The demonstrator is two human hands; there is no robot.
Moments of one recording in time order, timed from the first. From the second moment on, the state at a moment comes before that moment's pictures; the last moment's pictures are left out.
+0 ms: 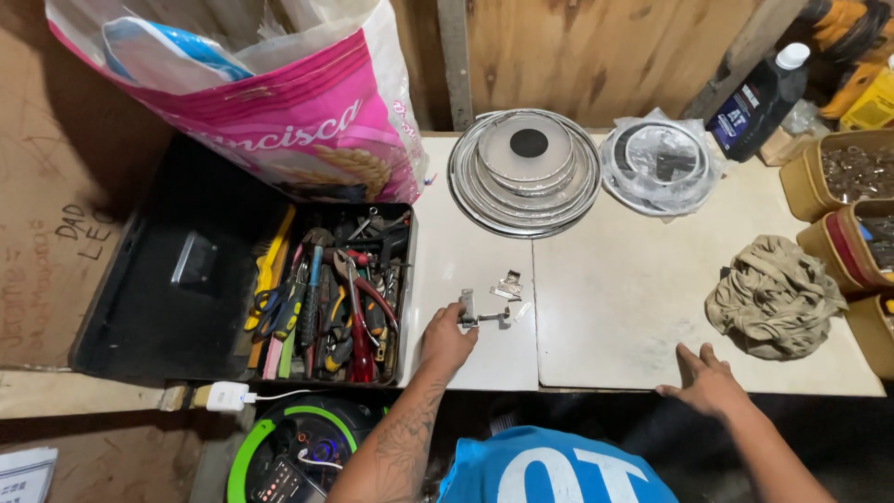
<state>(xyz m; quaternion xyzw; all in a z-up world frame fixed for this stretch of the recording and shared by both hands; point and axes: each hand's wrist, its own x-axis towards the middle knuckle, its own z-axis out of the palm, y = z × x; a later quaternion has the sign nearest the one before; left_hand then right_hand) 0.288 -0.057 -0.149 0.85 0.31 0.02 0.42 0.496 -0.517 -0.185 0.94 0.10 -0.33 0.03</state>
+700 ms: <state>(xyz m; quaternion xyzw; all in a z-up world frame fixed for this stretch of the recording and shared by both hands) 0.311 -0.056 -0.056 0.52 0.44 0.09 0.73 0.496 -0.512 -0.182 0.95 0.09 -0.31 0.01</state>
